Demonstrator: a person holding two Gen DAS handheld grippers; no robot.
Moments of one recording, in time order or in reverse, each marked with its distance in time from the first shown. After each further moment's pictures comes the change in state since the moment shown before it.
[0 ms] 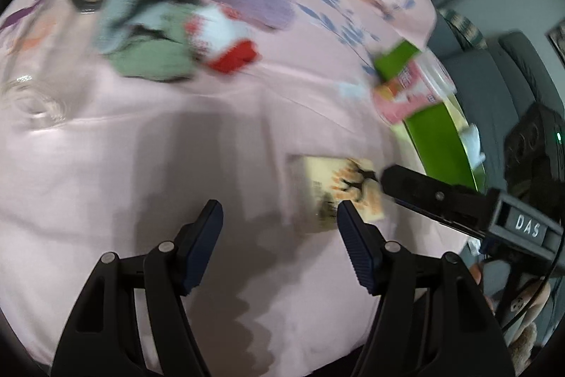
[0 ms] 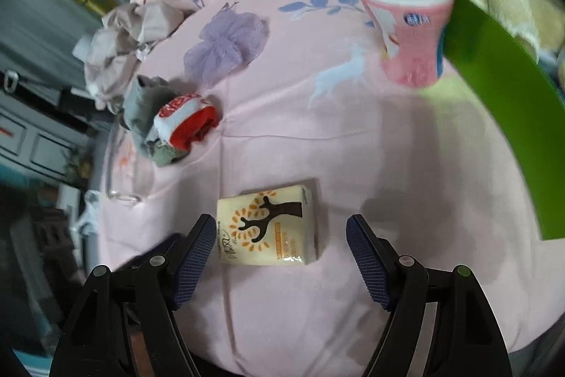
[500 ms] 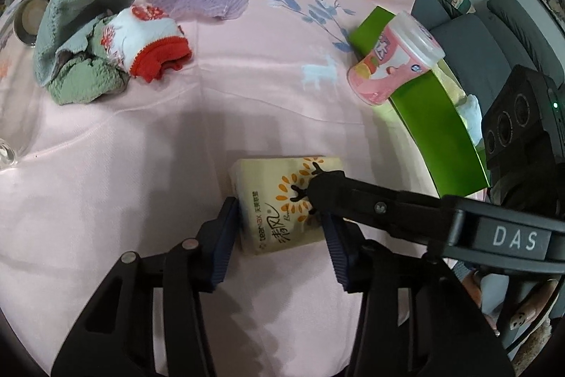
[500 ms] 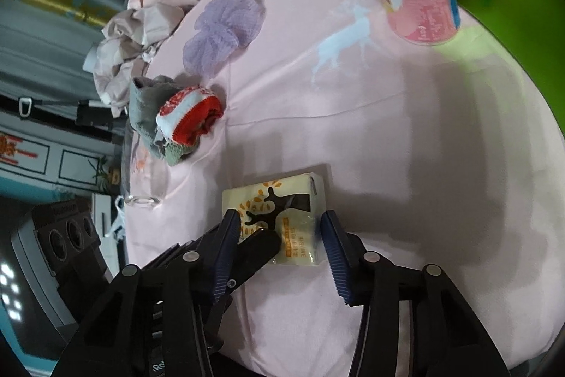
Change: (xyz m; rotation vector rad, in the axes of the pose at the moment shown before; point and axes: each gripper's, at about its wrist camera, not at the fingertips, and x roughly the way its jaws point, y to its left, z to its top) left arm 0.023 -0.036 0.002 0.107 0.021 0.032; right arm 0.018 -0.017 -0.003 0.087 0.057 0.122
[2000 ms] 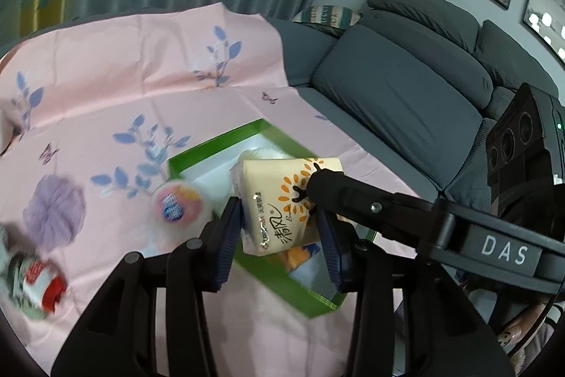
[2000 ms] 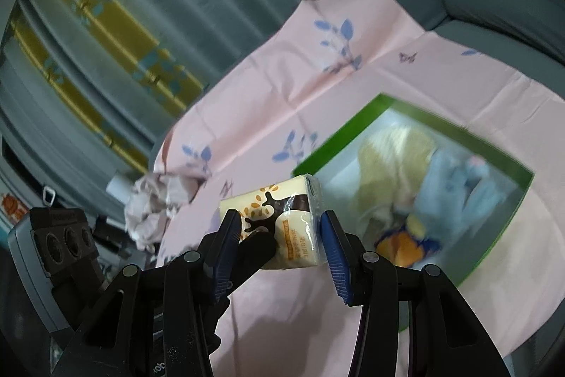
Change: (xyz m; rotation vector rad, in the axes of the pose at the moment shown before) left arm -0.029 -0.207 0.089 0.411 -0.272 -0.172; right arm -0.211 -0.043 0.037 0.020 -0.613 -0.005
